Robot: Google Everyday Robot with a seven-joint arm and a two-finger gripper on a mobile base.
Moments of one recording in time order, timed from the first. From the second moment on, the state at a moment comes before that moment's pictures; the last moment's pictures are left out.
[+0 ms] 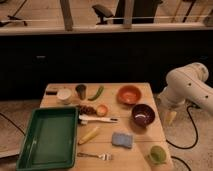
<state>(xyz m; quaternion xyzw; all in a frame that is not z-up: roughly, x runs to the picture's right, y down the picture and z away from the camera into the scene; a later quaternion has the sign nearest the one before) 0.292 0.110 0.681 -0.28 0.02 0.03 0.96</state>
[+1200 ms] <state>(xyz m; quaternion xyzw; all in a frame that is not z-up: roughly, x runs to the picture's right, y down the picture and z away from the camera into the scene) 0.276 0.132 0.678 -0.29 0.03 0.01 0.96</state>
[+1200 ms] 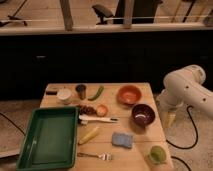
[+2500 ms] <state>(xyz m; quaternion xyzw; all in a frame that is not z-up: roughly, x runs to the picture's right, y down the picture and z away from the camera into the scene) 0.227 0.173 0.693 -0.30 0.01 -0.03 0.95</state>
